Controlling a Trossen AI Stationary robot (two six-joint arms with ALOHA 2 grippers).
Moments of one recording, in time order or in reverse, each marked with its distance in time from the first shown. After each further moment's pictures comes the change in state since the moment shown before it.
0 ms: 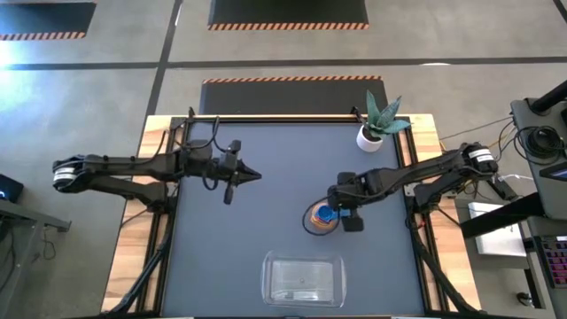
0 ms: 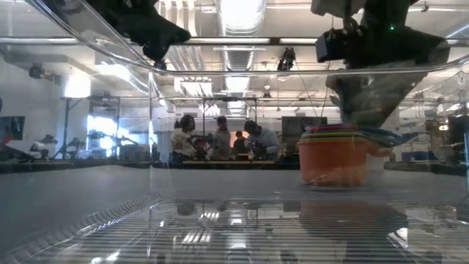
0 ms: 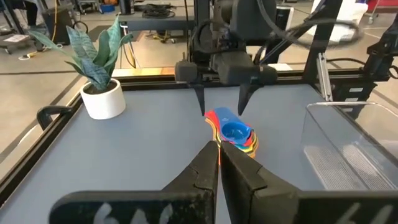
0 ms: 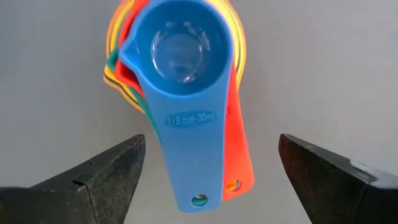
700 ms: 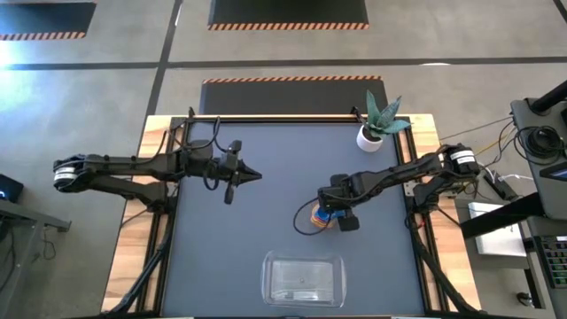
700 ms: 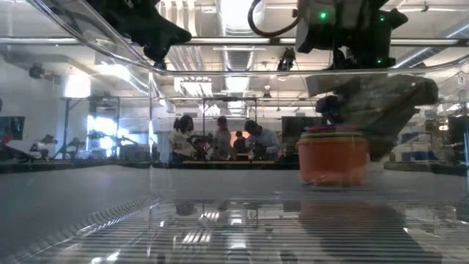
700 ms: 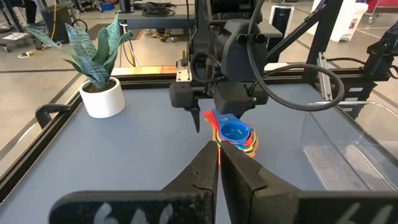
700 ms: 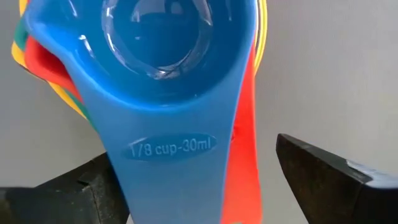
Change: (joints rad) left arm 0.000 0.009 0.003 0.001 0.001 -0.004; right arm -0.041 0.164 0.000 0.041 0.000 -0.116
